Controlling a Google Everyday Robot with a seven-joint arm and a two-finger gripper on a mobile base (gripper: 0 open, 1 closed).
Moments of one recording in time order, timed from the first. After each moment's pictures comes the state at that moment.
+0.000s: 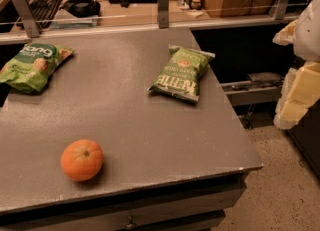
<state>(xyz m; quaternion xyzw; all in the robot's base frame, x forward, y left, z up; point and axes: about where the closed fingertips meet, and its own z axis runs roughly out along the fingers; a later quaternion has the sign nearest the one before) 0.439 -0.216 0.977 -0.60 0.78 -0.03 0.16</state>
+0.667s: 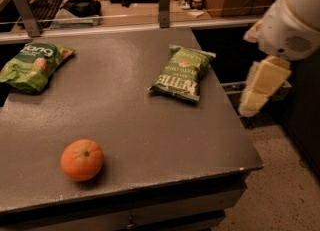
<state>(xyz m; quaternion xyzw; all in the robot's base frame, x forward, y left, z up) 0.475 -0.174 0.965 -0.61 0.77 0.00 0.19</state>
